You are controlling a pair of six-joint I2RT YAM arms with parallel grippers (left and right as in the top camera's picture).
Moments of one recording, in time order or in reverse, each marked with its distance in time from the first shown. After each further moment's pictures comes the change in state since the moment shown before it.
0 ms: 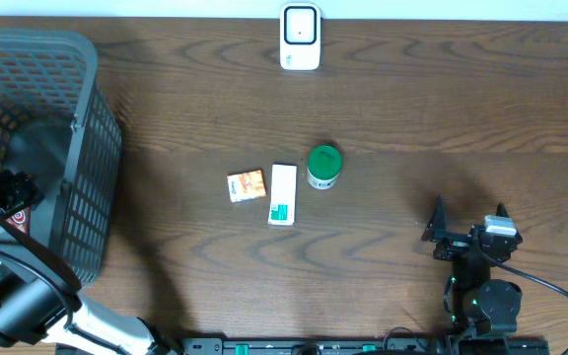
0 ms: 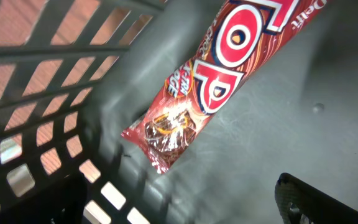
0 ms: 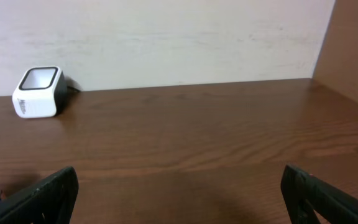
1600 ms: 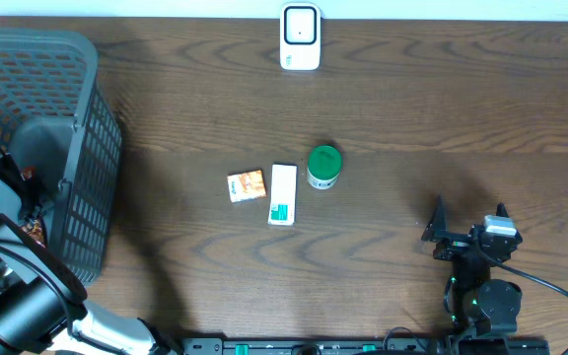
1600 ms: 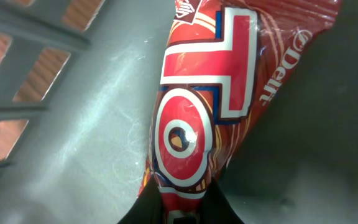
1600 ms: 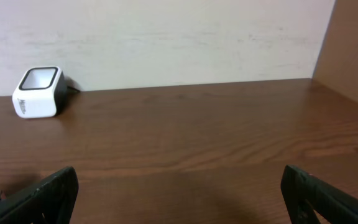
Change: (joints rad) left arm -0.002 -0.050 -0.400 0.631 0.150 0.162; right arm 0.000 0.000 0.000 0.000 0.000 0.000
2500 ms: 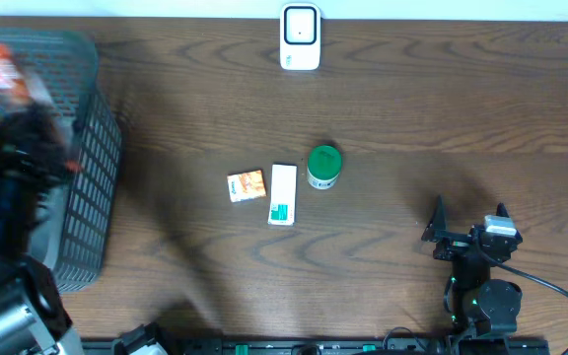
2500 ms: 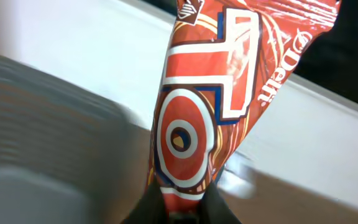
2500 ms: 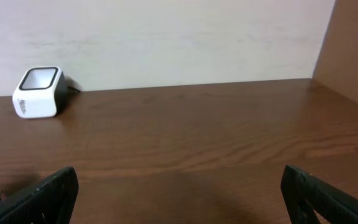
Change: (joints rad) left arm -0.232 -0.951 0.139 -0.095 0.692 -0.477; right arm 0.000 0.000 0.000 0.000 0.000 0.000
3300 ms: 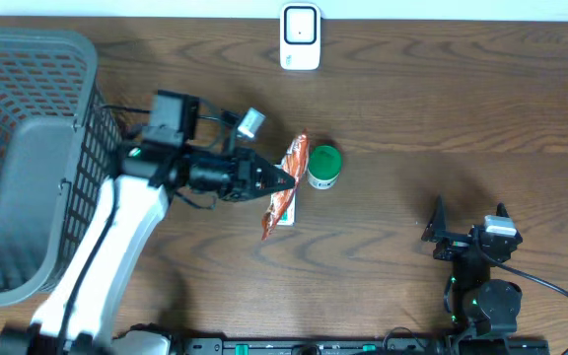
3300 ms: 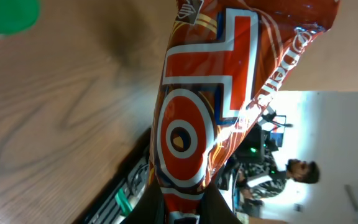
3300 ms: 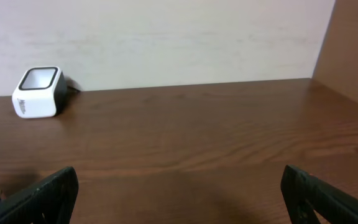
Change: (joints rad) left arm -0.729 0.552 -0.114 -0.239 0.618 0.010; right arm 0.000 0.000 0.000 0.000 0.000 0.000
